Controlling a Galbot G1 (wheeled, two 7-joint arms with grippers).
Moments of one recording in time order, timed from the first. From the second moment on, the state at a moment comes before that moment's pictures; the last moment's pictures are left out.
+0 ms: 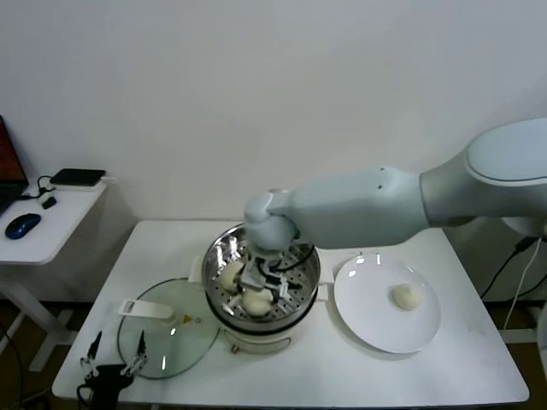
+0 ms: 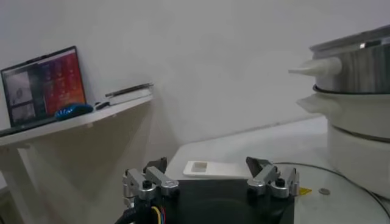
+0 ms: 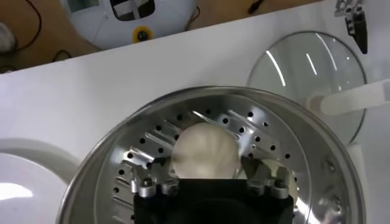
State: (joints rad) left arm 1.69 -1.61 -0.89 -1.86 0.09 -0.26 0.13; right arm 0.76 1.38 -1.64 1.52 0.23 0.06 -0.90
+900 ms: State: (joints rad) left arm 1.69 -1.61 -0.88 -1.86 0.09 -0.26 0.13; right arm 0.97 1.02 -1.82 1.29 0.59 -0.02 -1.16
